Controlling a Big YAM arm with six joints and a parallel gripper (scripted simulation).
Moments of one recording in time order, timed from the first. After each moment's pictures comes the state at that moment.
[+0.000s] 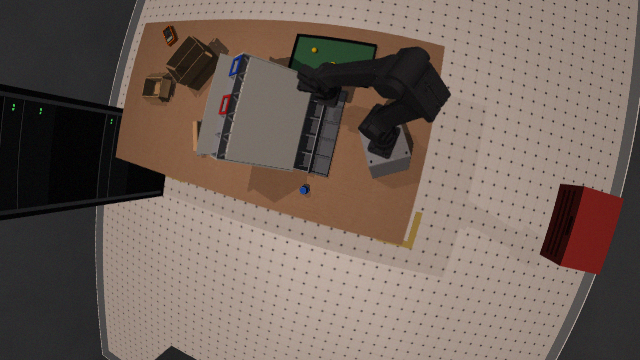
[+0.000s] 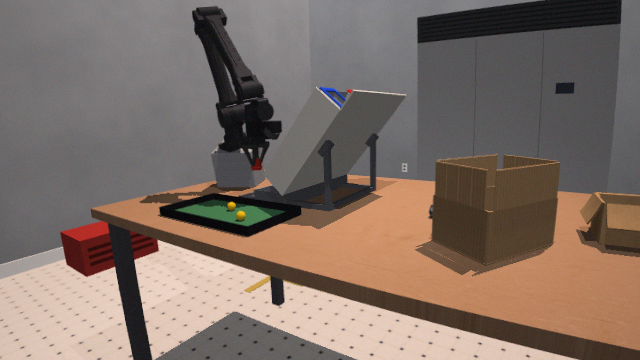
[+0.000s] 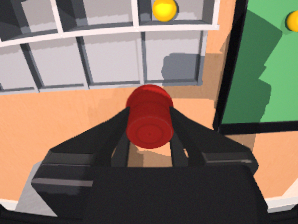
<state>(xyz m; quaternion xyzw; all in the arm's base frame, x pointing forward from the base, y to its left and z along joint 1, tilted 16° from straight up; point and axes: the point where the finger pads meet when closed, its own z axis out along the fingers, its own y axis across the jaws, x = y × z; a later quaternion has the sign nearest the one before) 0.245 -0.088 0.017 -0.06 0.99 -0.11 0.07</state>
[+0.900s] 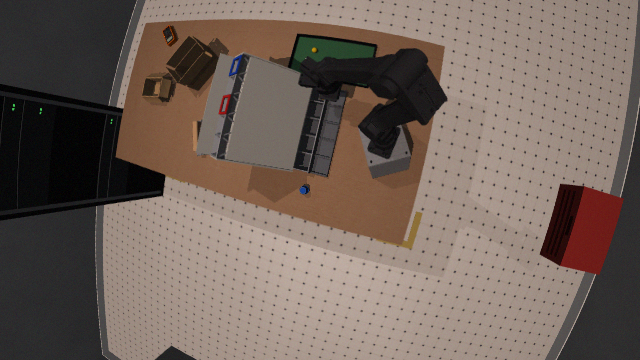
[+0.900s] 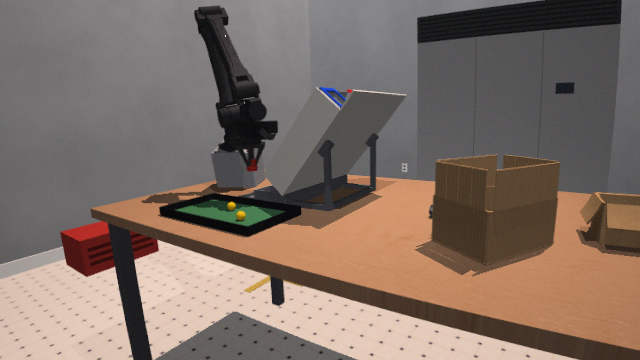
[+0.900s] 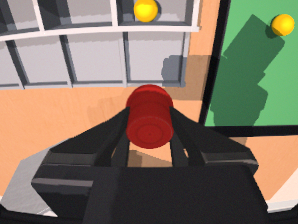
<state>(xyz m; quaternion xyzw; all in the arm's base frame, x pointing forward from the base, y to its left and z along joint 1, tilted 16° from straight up) 0.248 -0.109 0.022 -0.08 0.99 -0.11 0.07</state>
